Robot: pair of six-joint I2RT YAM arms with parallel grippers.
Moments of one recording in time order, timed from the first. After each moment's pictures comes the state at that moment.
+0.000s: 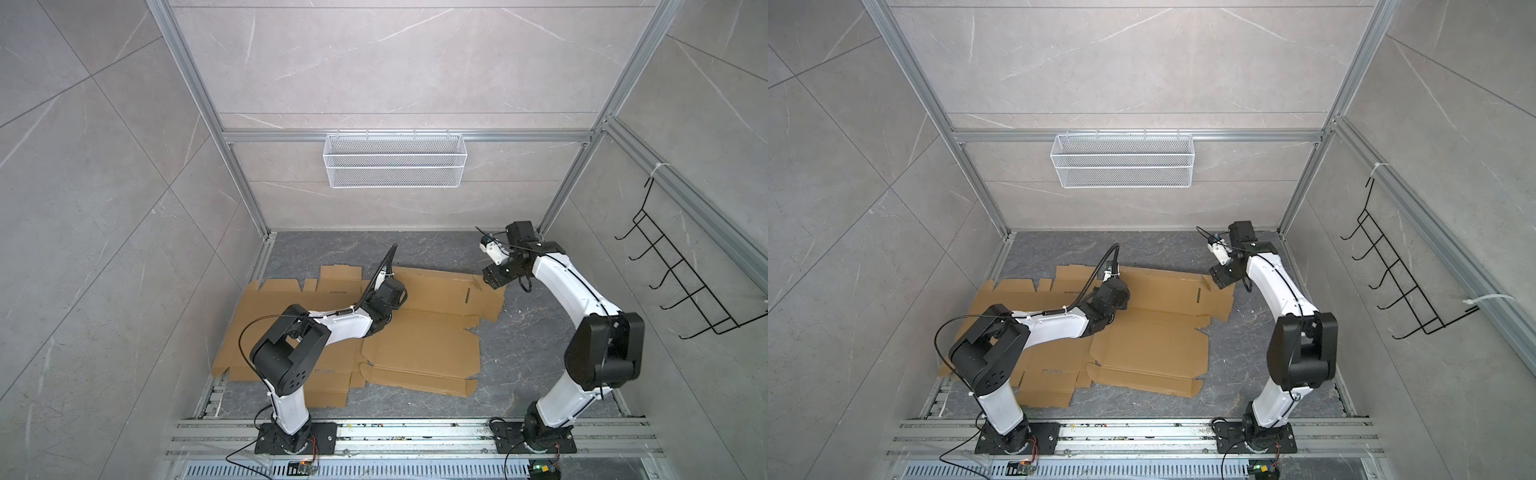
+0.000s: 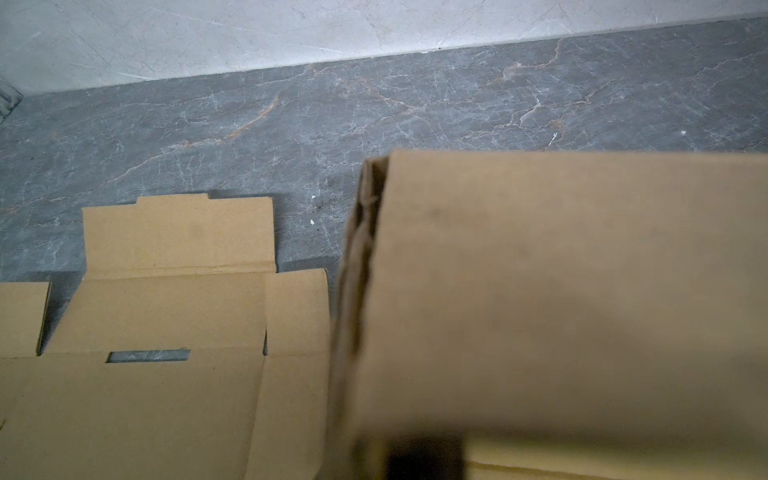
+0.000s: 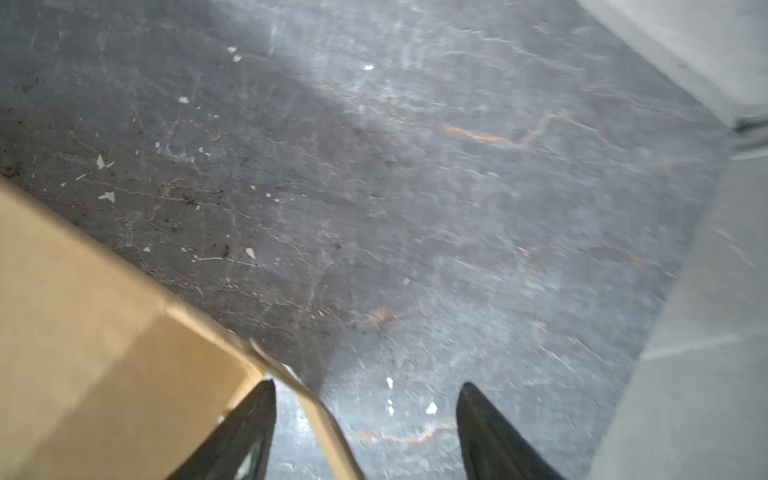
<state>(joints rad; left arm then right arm) -0.73 1.79 0.97 0.16 -0.55 -0.32 0.06 1.65 1.43 -0.85 -0.04 -0.42</state>
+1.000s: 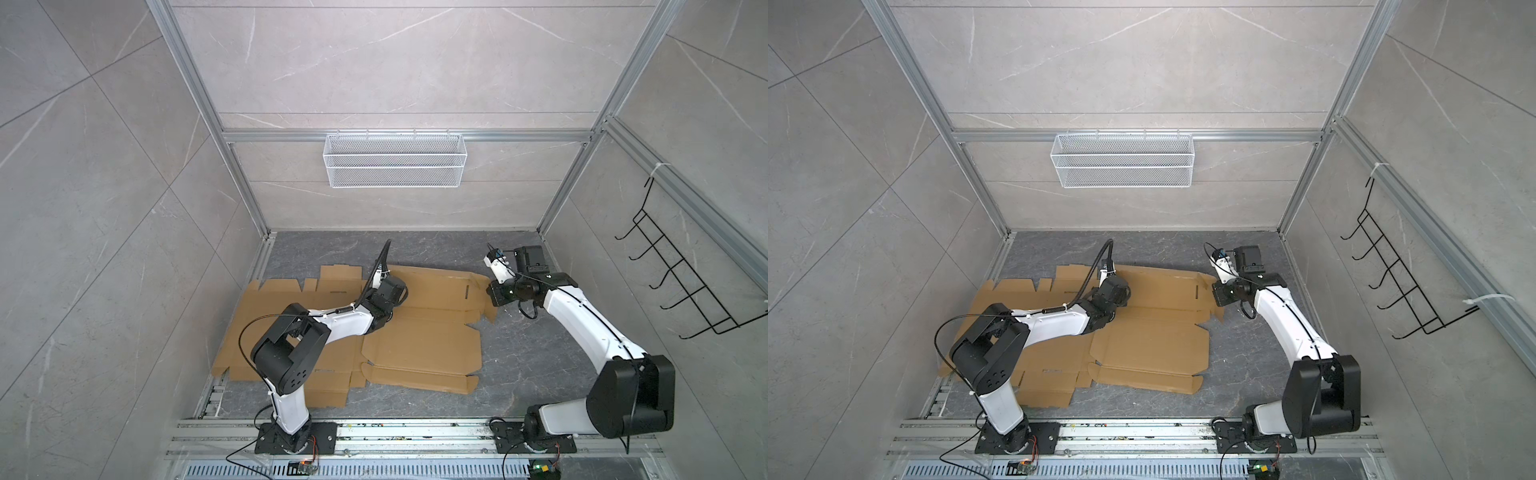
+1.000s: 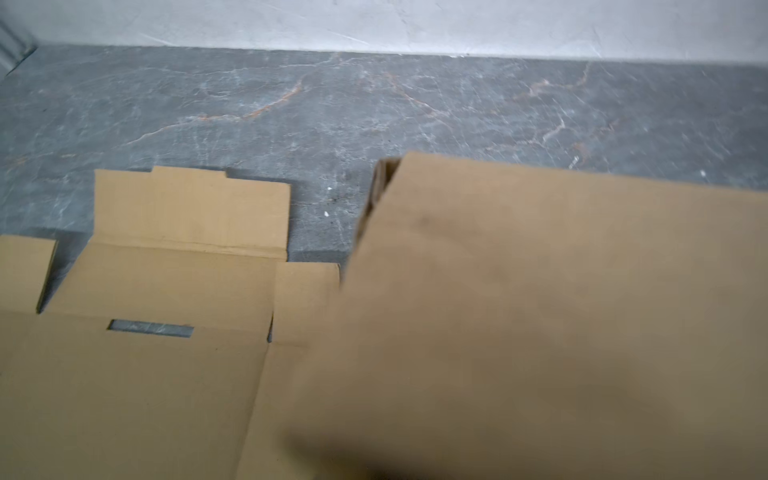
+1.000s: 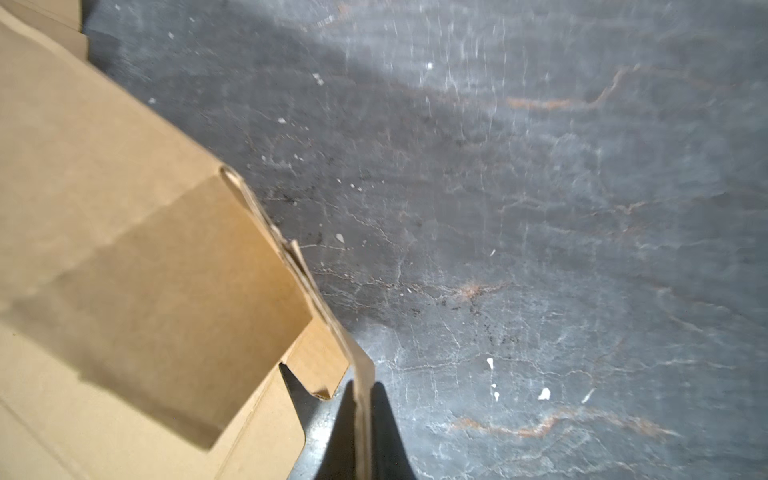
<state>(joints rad) -0.72 1.79 1.01 0.10 -0.60 -0.49 0.11 1.39 1.11 -0.68 -0.20 -0.25</state>
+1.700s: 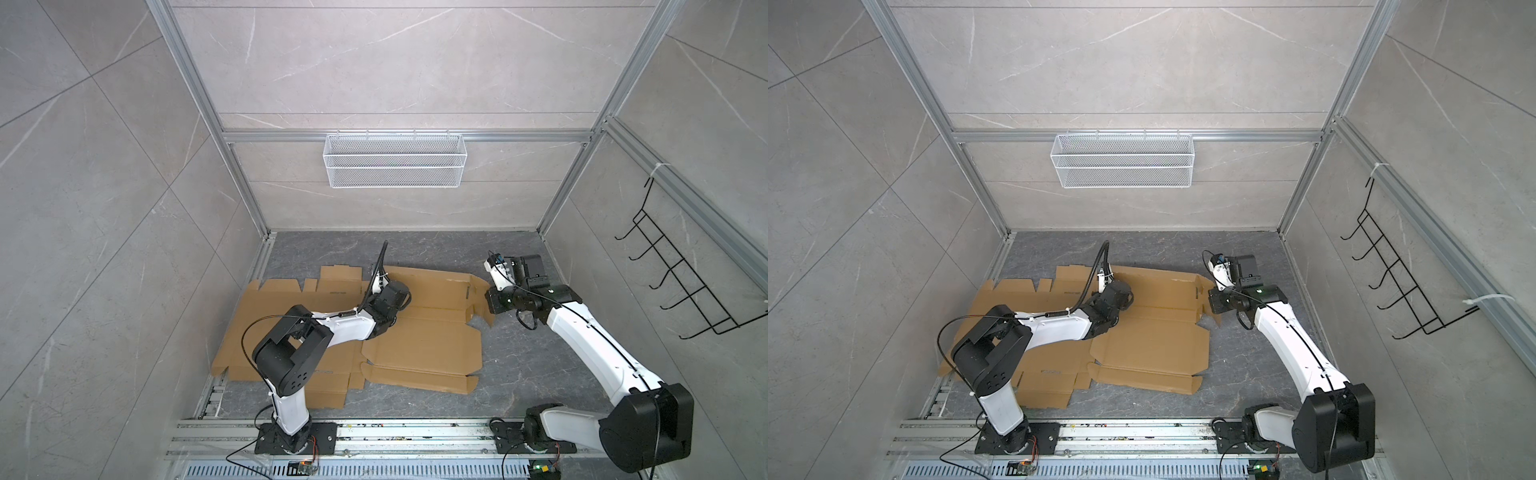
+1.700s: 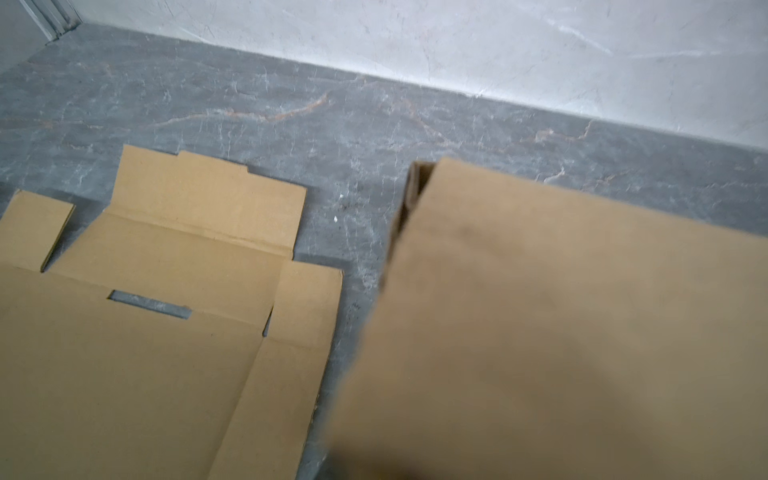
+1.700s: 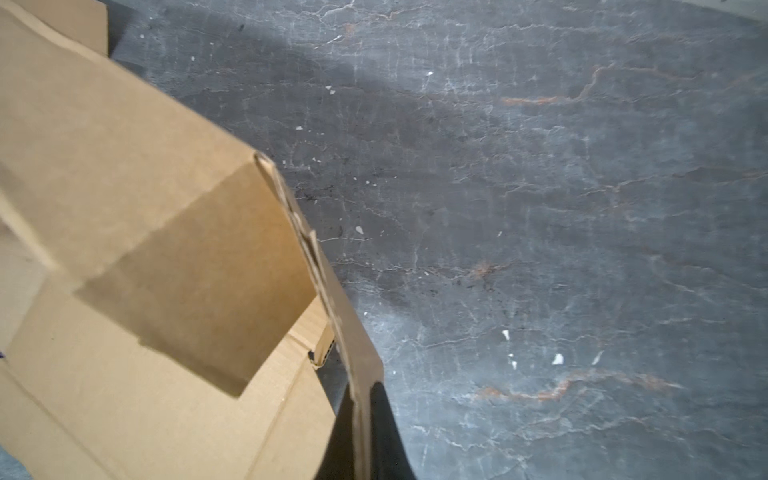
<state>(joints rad) -0.76 1.79 0.96 0.17 -0.68 -0.60 0.18 1.27 1.03 -0.69 -0.16 -0.11</state>
